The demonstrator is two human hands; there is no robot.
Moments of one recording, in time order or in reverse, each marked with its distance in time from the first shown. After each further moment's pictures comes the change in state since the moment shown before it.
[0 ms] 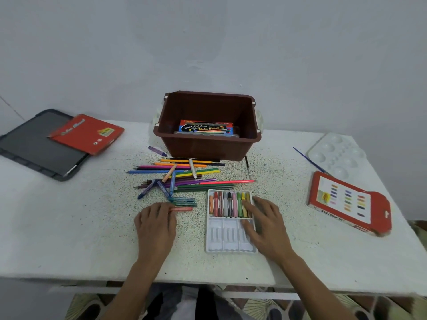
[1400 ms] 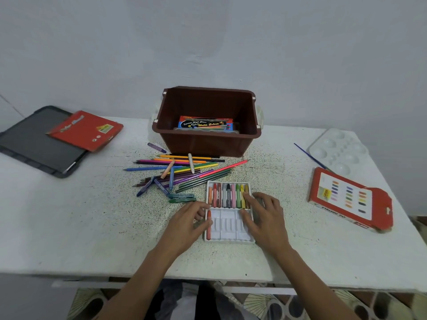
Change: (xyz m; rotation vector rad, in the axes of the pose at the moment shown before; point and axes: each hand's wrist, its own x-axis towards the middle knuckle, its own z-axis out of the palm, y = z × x) left_hand 0.011 0.045 -0.003 -0.518 -0.493 0.105; right_hand 0.009 -0.008 0.002 -0.038 0.077 0.080
